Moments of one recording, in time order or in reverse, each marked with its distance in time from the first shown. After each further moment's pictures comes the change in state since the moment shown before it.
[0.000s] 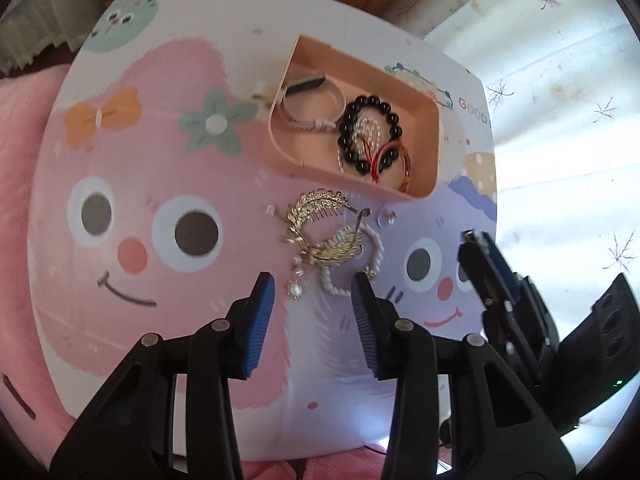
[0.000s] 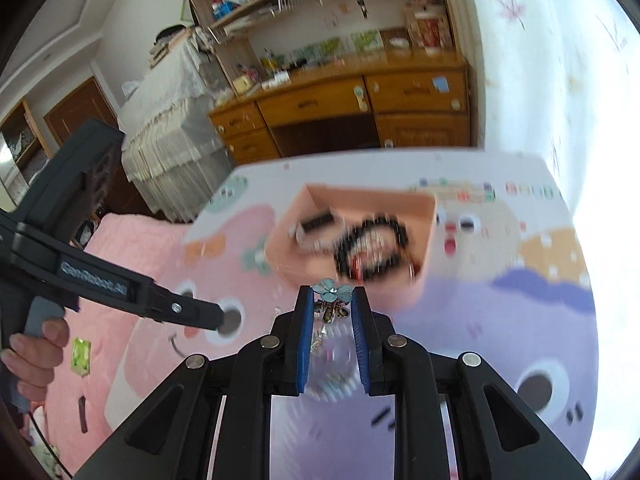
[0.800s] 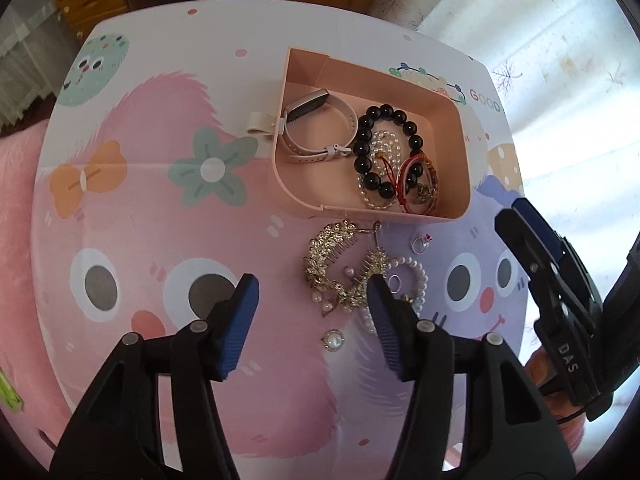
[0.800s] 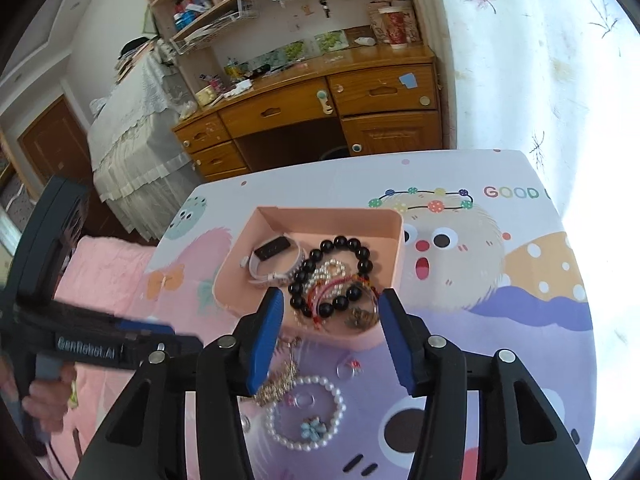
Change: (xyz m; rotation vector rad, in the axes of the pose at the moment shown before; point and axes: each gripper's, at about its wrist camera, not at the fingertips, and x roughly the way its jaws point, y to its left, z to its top) left arm 0.053 0.005 0.025 0.167 -0.044 0.057; right arm 0.041 -0.028 0.009 0.057 0.017 -0.095
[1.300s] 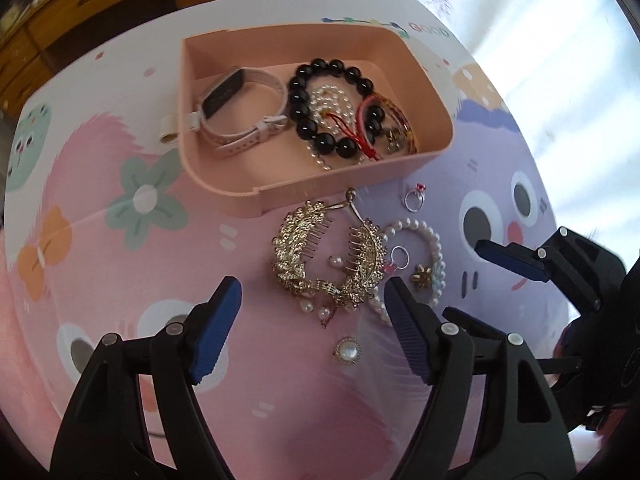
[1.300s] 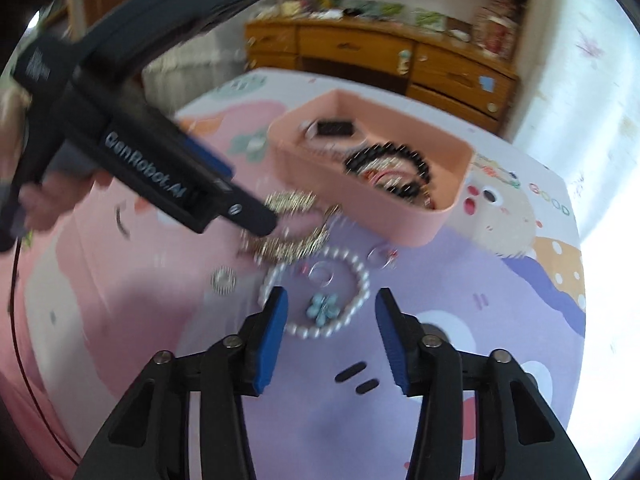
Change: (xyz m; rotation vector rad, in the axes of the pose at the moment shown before) left arm 0.049 -0.030 -0.018 0.361 -0.016 0.007; right arm 0.022 0.050 -0.110 -0.463 0.178 -0.045
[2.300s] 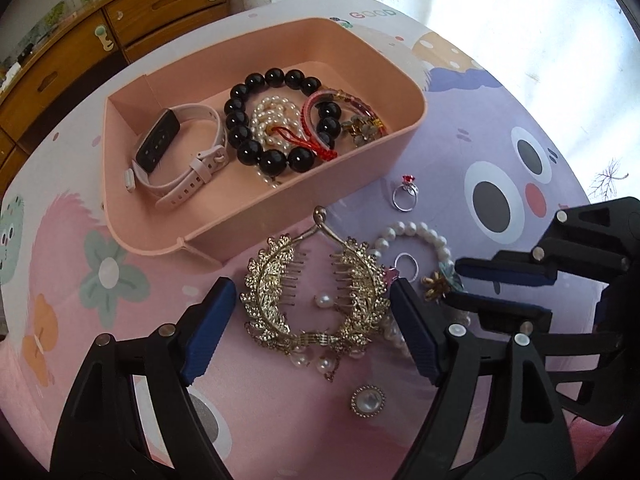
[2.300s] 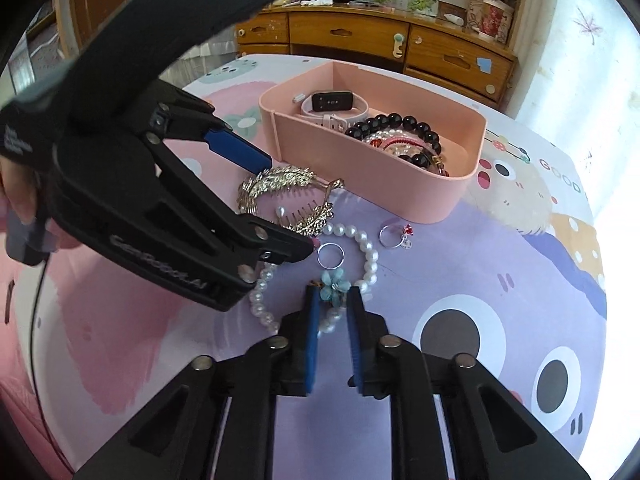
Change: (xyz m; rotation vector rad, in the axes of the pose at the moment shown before) left arm 0.039 -0.030 0.004 0.231 -0.113 0.036; right arm 0.025 -0.002 -0.007 0.096 0.009 0.013
